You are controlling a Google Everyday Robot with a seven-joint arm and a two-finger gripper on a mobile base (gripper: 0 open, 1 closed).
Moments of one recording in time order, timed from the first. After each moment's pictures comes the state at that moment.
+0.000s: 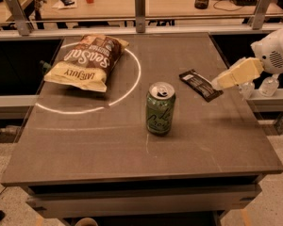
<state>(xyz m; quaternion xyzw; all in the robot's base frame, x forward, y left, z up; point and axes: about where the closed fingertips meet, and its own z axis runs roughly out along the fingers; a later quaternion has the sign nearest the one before) 0.564 -0.248 0.922 -0.35 0.85 0.08 0.38</state>
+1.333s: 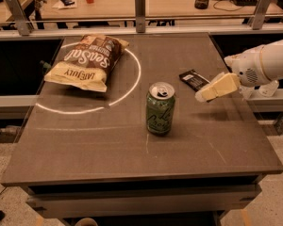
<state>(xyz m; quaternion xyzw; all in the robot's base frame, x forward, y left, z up) 0.585 -0.208 0.867 -0.40 0.82 0.15 0.39</state>
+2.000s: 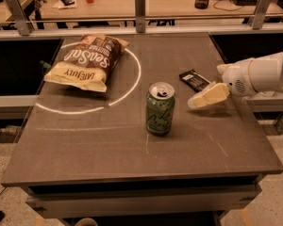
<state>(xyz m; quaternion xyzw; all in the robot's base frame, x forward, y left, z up) 0.592 -0.199 0.833 -0.38 0.81 0.17 0.40</state>
